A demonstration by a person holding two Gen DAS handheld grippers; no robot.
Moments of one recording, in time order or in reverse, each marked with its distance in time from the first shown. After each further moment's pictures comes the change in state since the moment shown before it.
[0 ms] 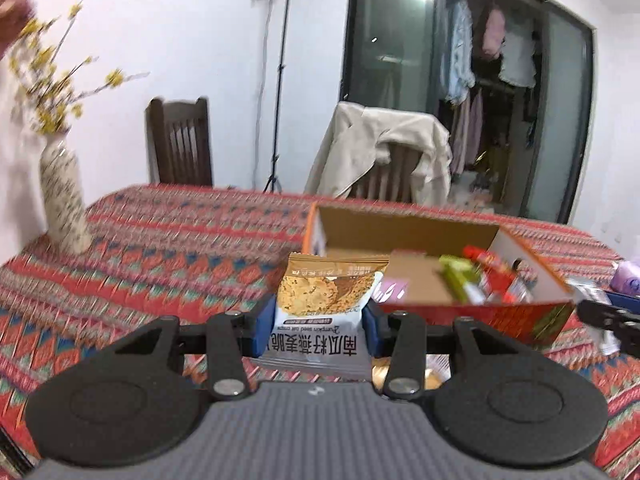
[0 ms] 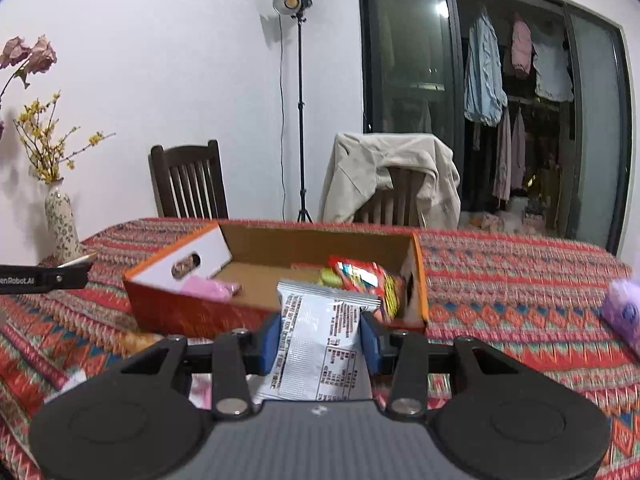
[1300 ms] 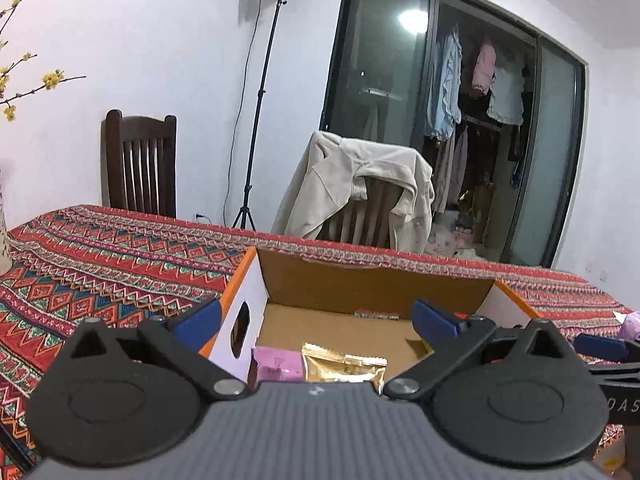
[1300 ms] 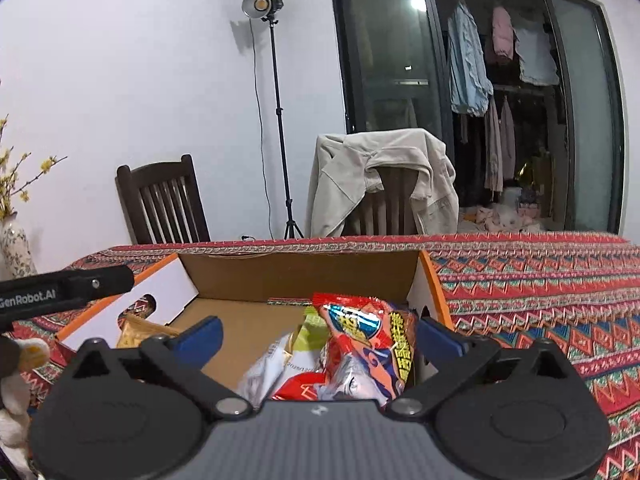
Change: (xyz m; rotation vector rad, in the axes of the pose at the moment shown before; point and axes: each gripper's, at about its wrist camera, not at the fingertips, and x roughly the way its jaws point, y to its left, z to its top) left arm 0.102 -0.036 0.012 -0.055 -0.094 -0.056; right arm 0.105 -0.020 0.019 0.098 -0.014 -0.014
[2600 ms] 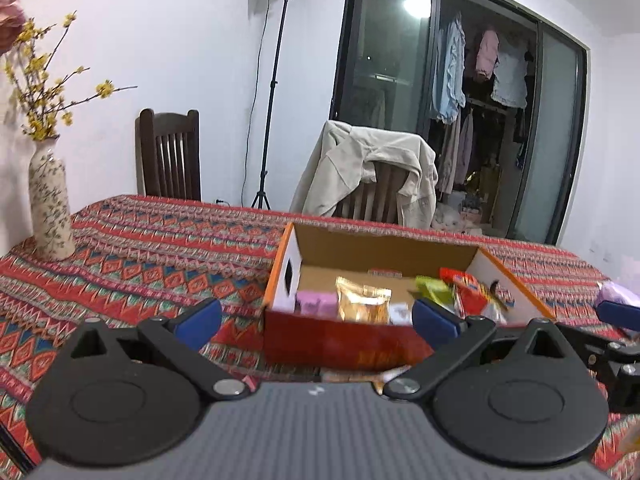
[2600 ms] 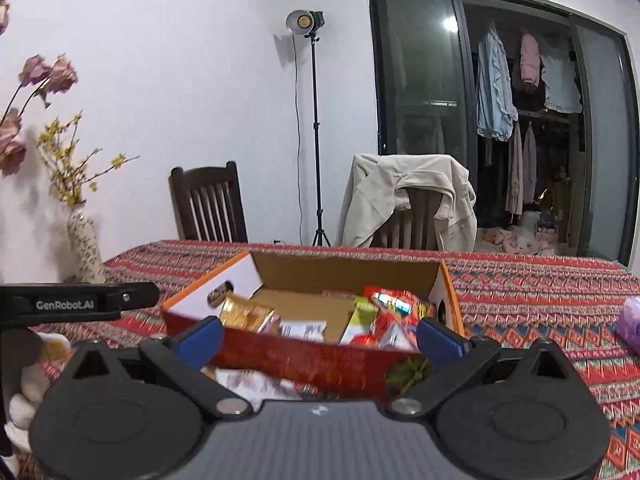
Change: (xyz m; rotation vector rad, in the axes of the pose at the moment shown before) left arm -0.115 0.021 -0.008 0.020 0.054 0.028; right arm -0.127 0.047 -0.016 -0.090 -0.029 0.058
